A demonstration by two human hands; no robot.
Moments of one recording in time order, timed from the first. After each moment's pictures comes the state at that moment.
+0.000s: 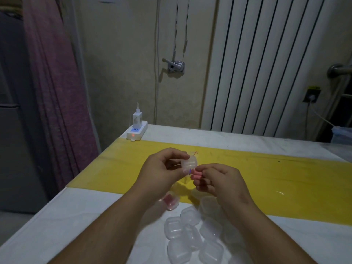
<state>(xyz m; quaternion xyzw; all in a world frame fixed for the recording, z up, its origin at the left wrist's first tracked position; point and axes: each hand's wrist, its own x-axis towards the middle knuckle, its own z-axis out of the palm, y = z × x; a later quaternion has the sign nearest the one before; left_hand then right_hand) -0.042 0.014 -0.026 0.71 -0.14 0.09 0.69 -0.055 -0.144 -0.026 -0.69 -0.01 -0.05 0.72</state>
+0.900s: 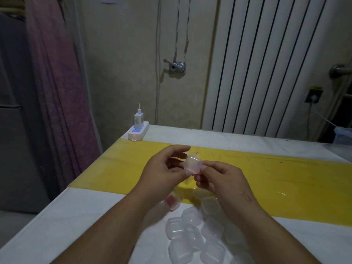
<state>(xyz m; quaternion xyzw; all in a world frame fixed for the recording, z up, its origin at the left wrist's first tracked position) -0.044 0.014 -0.025 0.72 -0.15 0.11 0.67 -0.058 -0.142 -0.022 -0.69 -0.04 -0.06 0.72</state>
